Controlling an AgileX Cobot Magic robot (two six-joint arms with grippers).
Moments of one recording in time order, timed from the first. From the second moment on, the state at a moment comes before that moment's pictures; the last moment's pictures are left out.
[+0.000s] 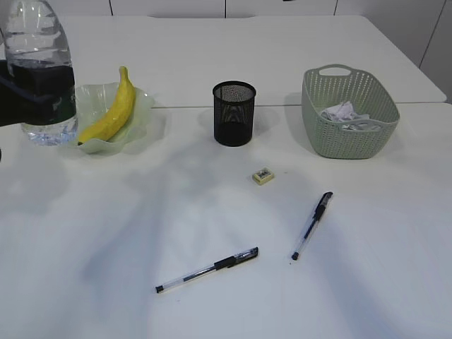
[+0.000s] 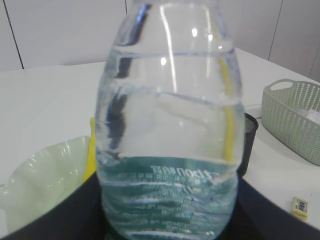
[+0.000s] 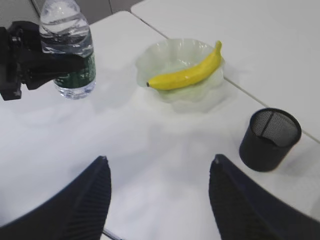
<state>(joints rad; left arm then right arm) -0.22 1.32 -0.57 0.20 -0.56 -0.20 0.24 1.46 -1.49 0.77 0.93 -0.89</state>
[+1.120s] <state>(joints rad) -0.14 1.61 -0.57 0.10 -0.85 -0.15 0.24 1.46 -1.34 0.06 0.95 -0.19</state>
